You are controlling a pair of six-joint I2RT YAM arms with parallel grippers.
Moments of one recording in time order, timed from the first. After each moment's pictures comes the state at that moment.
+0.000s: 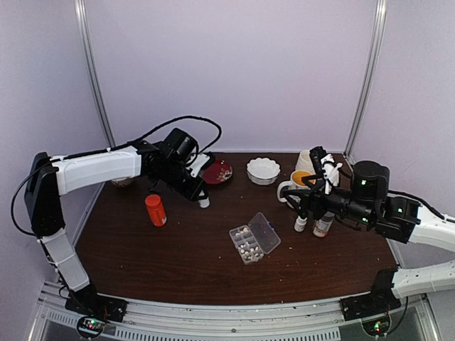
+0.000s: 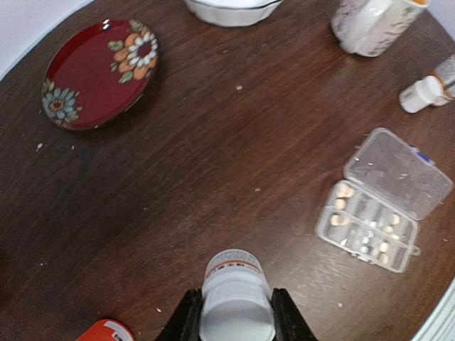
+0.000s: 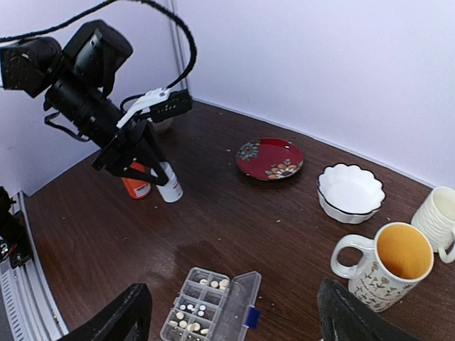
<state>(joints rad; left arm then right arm) -0.74 1.74 1.43 -0.64 0.08 -0.06 0.89 0.89 0.72 -0.07 0.12 0.13</state>
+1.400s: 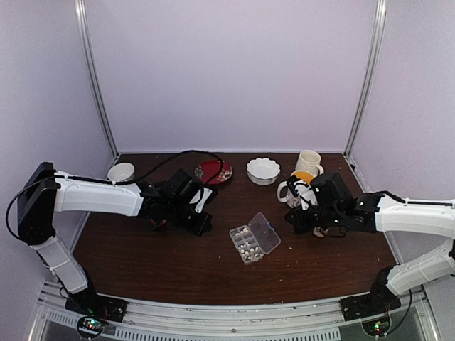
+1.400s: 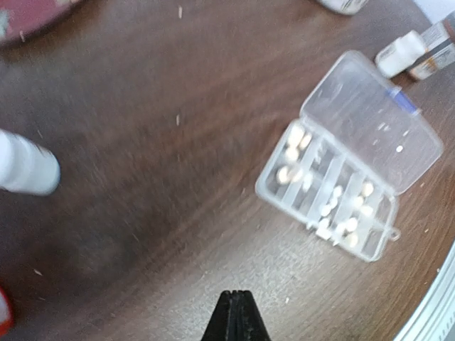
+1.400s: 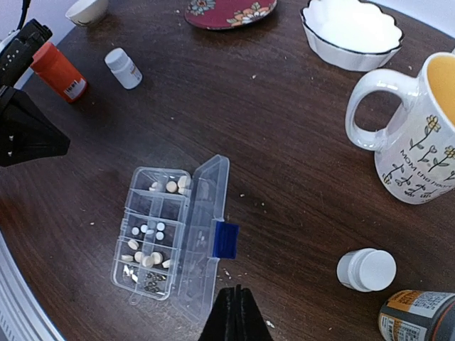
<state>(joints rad) -0.89 1.65 1.06 -0.31 0.05 -0.32 0.78 1.18 0.71 -0.22 0.04 0.30</state>
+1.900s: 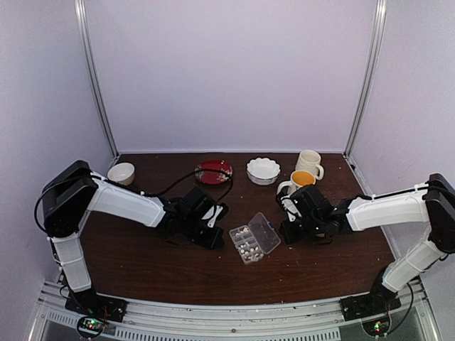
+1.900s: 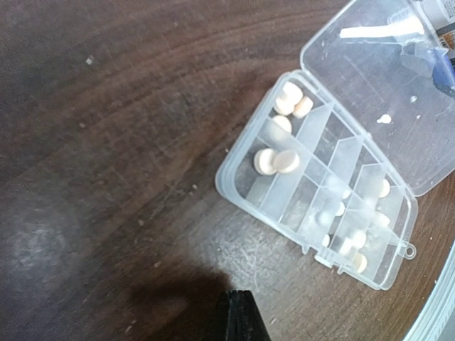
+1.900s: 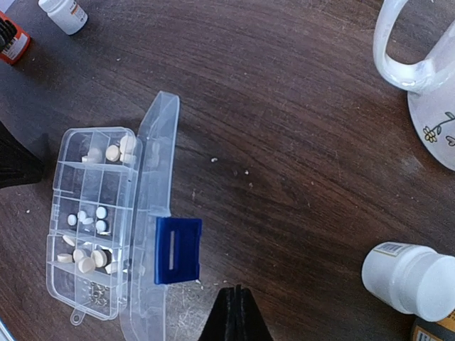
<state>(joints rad) -0.92 1.86 1.02 -0.12 0.19 -0.45 0.78 1.47 0.72 -0.13 0.06 0.33</state>
